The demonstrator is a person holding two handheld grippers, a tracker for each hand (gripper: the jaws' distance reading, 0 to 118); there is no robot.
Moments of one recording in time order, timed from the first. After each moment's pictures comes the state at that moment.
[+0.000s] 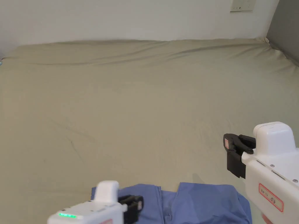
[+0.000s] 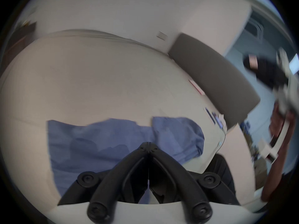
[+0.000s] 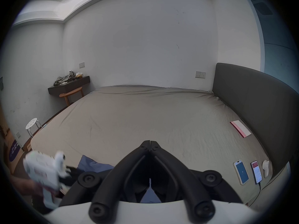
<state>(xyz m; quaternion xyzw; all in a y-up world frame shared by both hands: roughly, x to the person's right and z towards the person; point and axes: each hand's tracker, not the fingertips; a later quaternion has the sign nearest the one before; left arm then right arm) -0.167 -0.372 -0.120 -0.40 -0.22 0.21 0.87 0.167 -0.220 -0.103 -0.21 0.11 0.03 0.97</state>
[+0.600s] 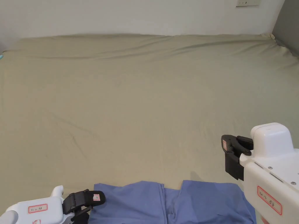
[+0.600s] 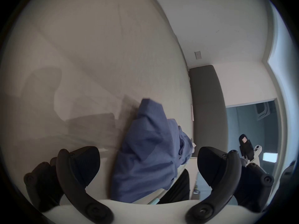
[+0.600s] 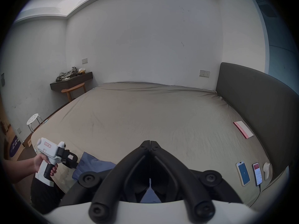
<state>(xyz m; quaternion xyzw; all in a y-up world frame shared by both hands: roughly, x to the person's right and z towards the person) -0.297 -0.483 -0.156 -0.49 -0.22 0.48 0.69 0.157 -0.229 -0.111 -0.23 0.12 0.05 0.97</state>
